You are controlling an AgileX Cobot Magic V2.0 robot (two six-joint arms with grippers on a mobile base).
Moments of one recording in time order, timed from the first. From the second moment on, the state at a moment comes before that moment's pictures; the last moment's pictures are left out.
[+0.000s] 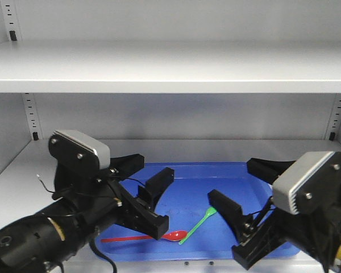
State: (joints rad) left arm -0.71 1.37 -0.89 -0.01 -0.39 0.00; right arm 0.41 1.12 -0.70 -0.66 -0.34 0.38
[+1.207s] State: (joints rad) left arm -0.82 1.06 -0.77 -0.06 0.18 -0.09; right arm 0.41 0.58 -0.70 -0.55 0.35 0.60
